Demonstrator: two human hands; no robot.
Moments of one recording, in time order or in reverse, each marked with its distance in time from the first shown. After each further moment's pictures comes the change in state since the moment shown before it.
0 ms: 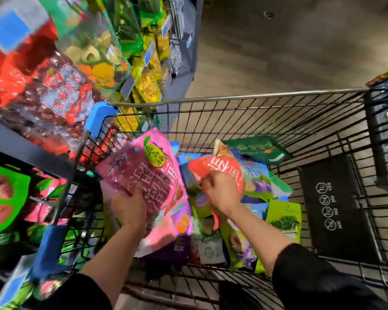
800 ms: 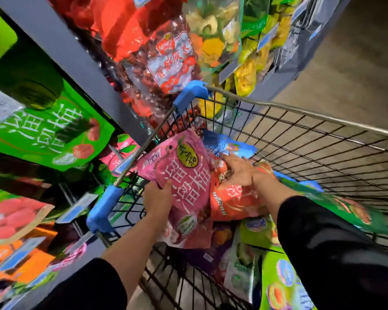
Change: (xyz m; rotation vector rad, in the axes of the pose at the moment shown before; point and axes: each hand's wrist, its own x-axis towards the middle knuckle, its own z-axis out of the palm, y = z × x) left_hand 0.039 -0.035 -0.030 0.065 0.183 -0.248; right_hand 0.157 -0.050 0.102 -0.293 -0.840 -0.452
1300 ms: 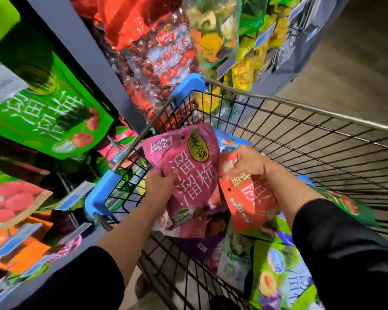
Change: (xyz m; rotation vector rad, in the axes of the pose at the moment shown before) left_hand -0.017 0.010 -0.003 -0.114 -0.144 0.090; right_hand -0.052 -0.004 -0.032 0.288 0.080 -0.152
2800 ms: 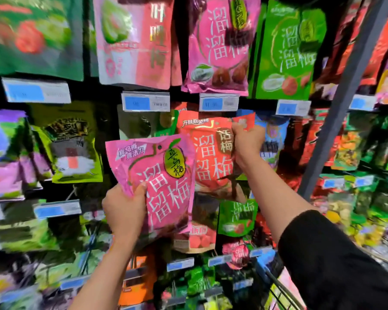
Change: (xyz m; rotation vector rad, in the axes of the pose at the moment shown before) left_hand -0.239 -0.015 -0.499 -0.313 1.126 0.669; right_hand -0.126 -0.617 0.145 0.717 0.803 -0.697
